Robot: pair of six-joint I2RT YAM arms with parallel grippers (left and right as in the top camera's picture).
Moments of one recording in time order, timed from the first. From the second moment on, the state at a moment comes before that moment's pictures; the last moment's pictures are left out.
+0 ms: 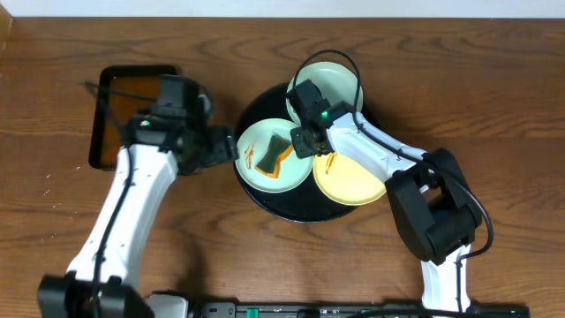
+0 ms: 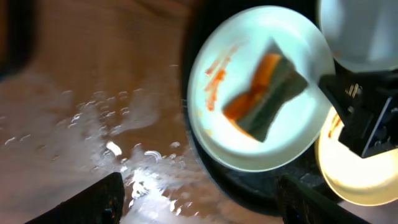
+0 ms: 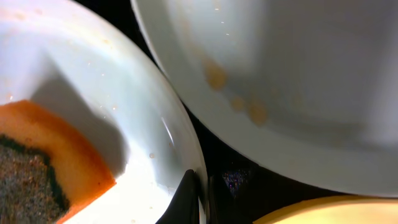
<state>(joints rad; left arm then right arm) -0.14 1.48 1.20 -0.96 0.20 -0.37 0.59 2.12 1.49 -0.64 0.04 0.29</state>
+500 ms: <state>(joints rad) -0.24 1.75 1.20 -0.76 0.24 -0.05 0.55 2.12 1.49 -0.64 -0.06 0.17</state>
